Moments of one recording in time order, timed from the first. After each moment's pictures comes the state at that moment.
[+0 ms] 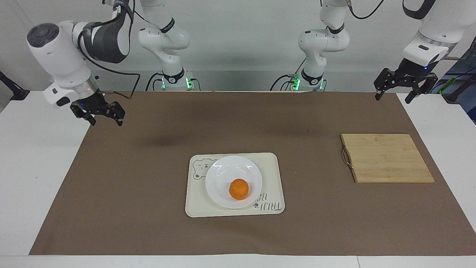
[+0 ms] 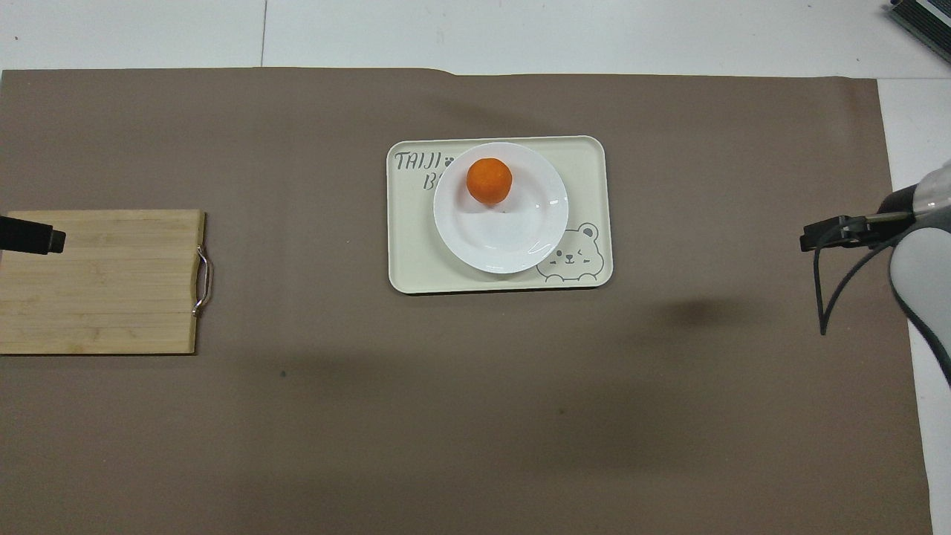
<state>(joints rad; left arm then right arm) -0.06 -0.05 0.07 -1.59 -0.02 1.62 0.22 -0.01 0.00 -0.14 -1.73 -0.03 1.72 -0.12</state>
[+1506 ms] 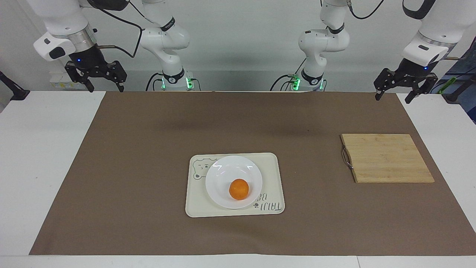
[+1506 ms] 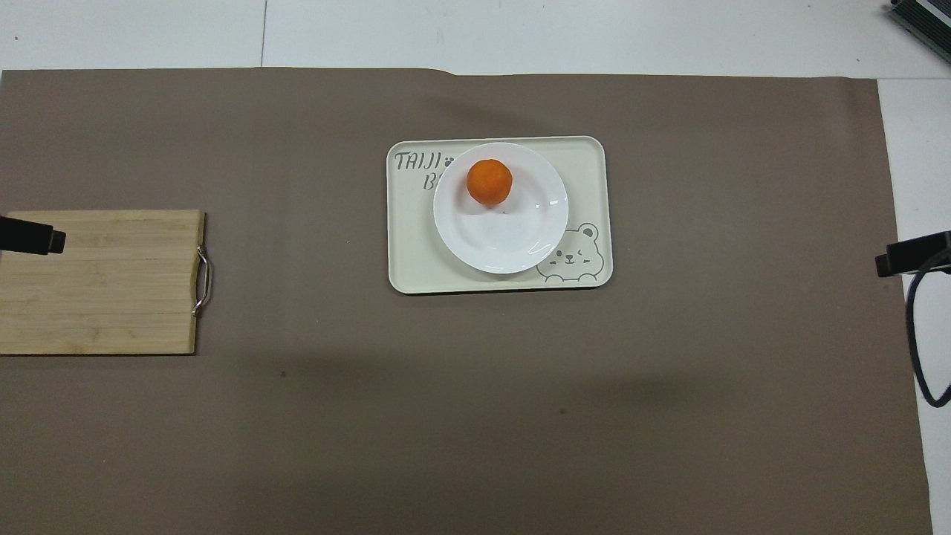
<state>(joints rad) -0.06 -0.05 0.07 -1.59 -0.02 1.62 0.22 0.03 -0.05 -0.11 -1.55 -0.03 1.50 -0.10</state>
